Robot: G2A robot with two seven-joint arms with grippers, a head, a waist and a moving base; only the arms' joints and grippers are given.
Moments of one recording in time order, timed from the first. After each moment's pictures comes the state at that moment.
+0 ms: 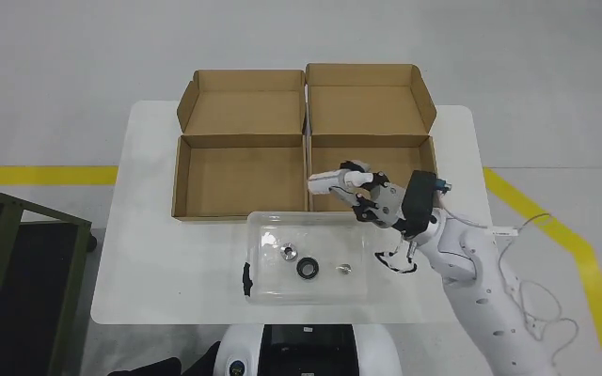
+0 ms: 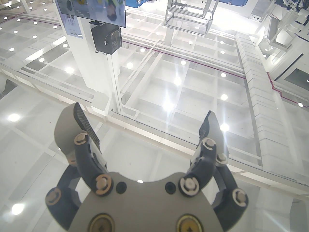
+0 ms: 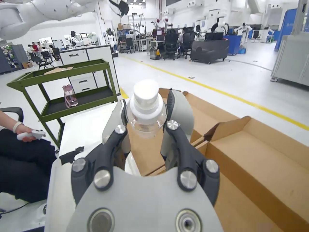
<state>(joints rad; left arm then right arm) -0.23 -0.27 -0.37 -1.29 3.07 0.37 0.06 -1.22 -1.16 1.26 -1.75 -1.03 -0.79 -0.07</state>
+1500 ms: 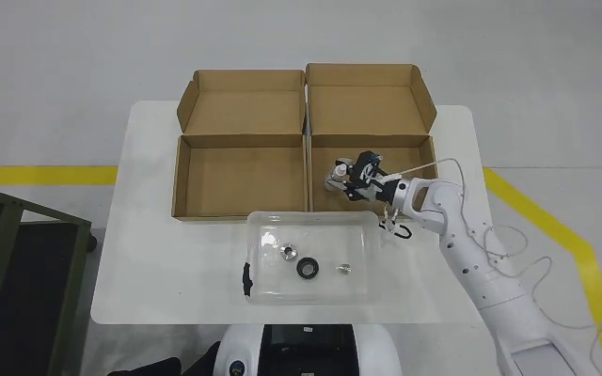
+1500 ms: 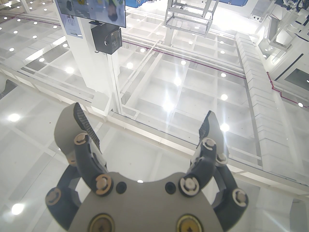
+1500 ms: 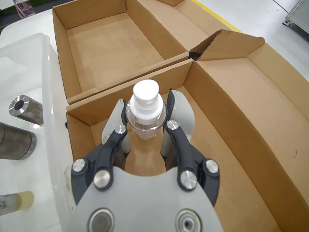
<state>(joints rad) -0.23 -0.27 -0.37 -1.29 3.07 0.37 0.06 -0.86 -1.19 1.06 -1.25 -1.32 -0.80 0.03</state>
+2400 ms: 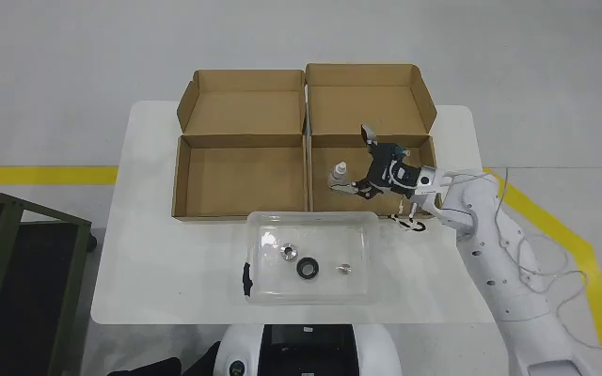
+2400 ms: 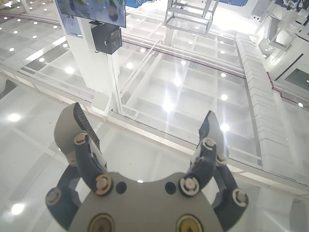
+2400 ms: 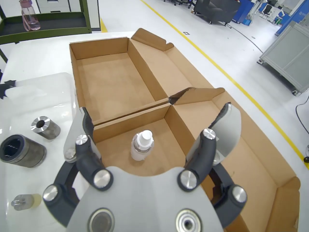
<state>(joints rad) -0.23 -0.27 -0.37 -1.29 3.07 0.37 0.06 -0.96 -1.14 1.22 -1.59 -1.29 -0.88 0.06</state>
